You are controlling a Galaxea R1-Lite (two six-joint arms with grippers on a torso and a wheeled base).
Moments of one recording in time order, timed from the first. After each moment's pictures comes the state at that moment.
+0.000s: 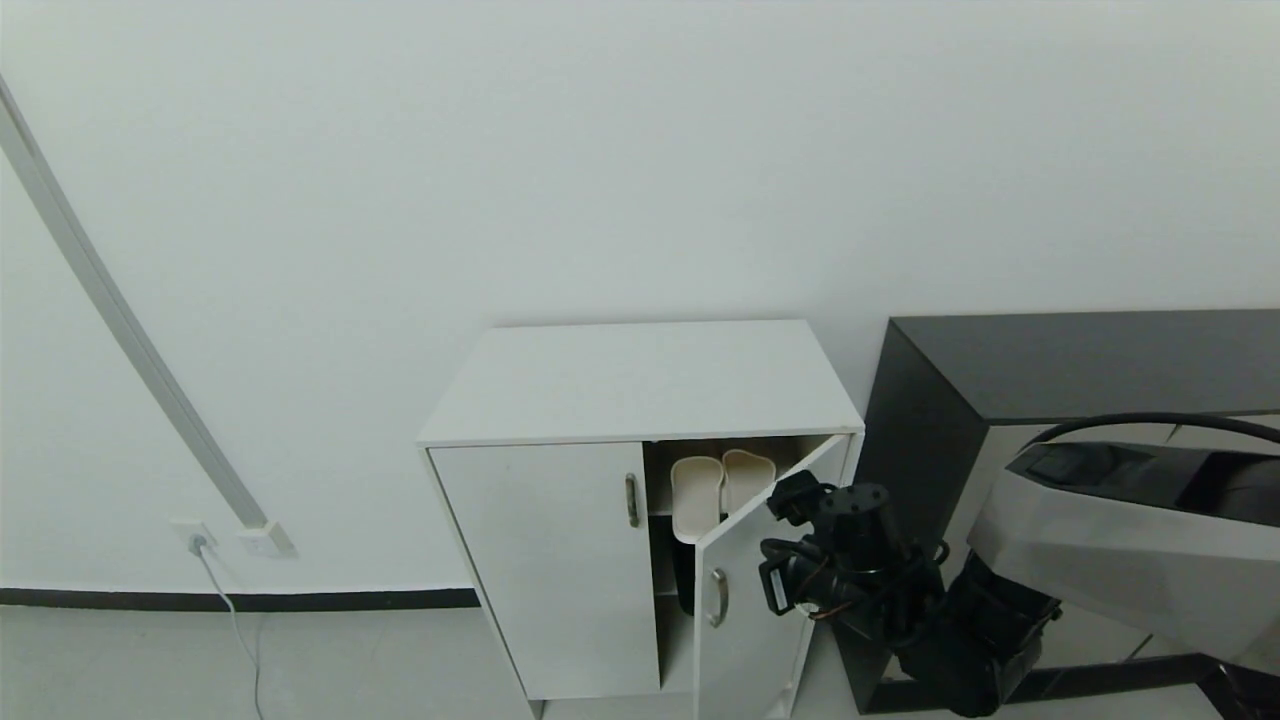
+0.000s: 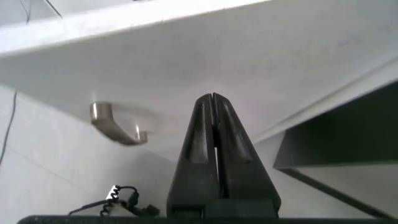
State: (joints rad) left arm 0.00 0.00 0.00 0.00 -0.04 -0.01; right arm 0.62 2.32 -0.85 -1.04 -0.12 0.03
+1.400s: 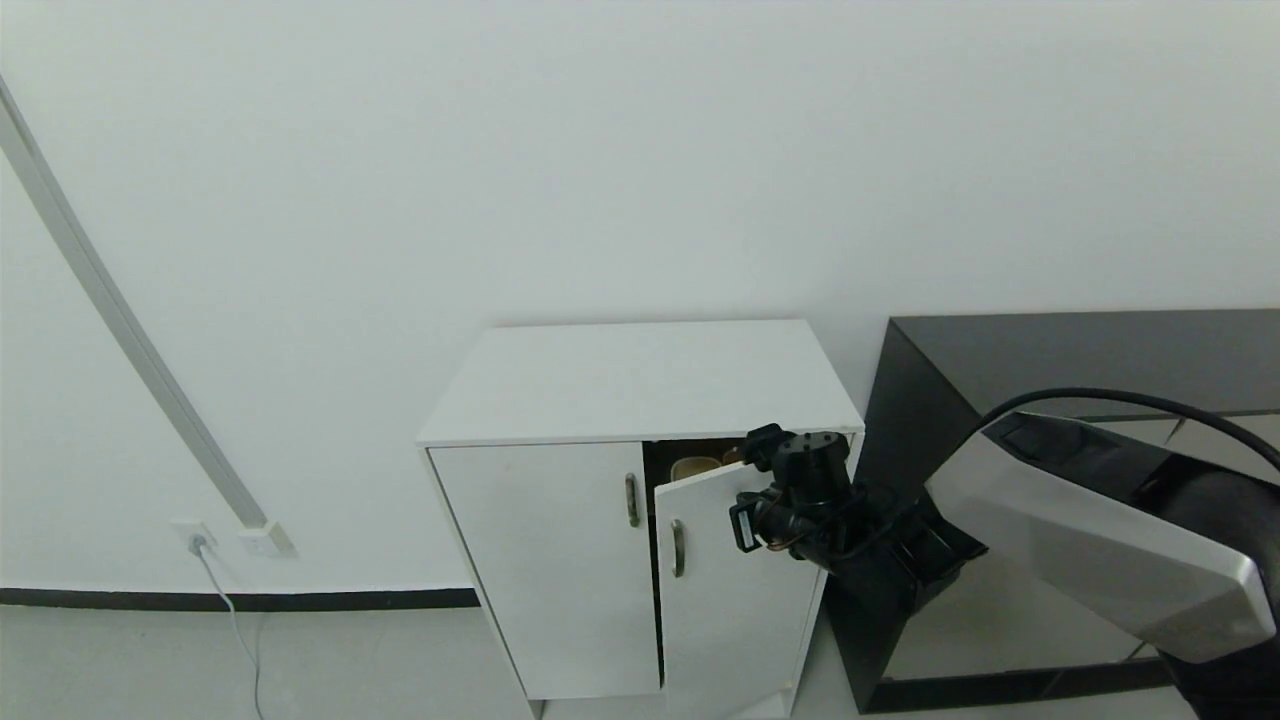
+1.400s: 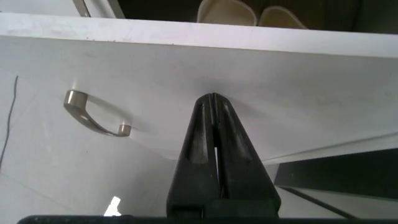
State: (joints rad) left arm 0.00 0.00 0.00 0.00 -0.04 -0.01; right arm 0.59 2.42 -1.25 -0.75 -0.13 0.04
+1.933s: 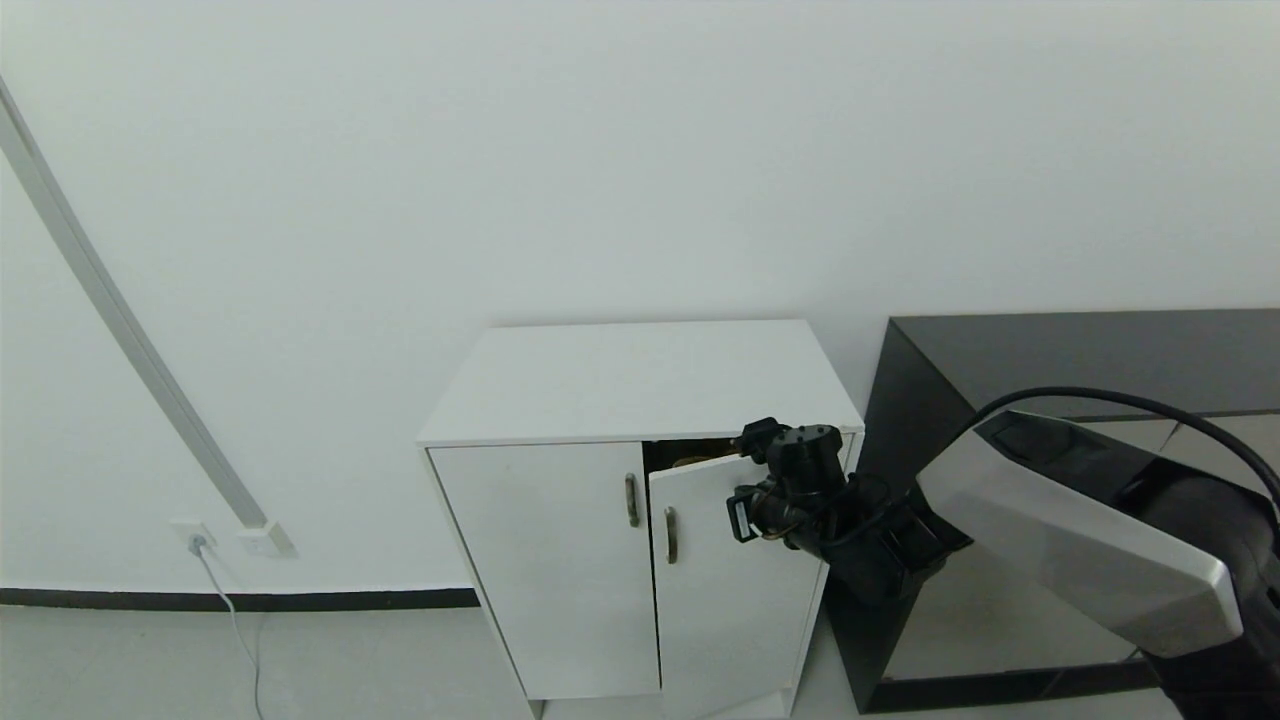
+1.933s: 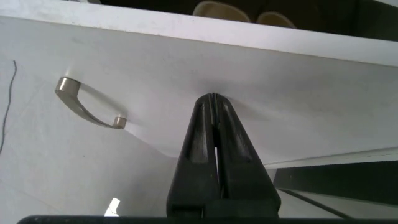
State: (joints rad) left arm 0.00 0.00 0.00 0.00 -0.04 -0.01; right arm 0.57 2.46 -1.33 -0.70 -0.13 0.04
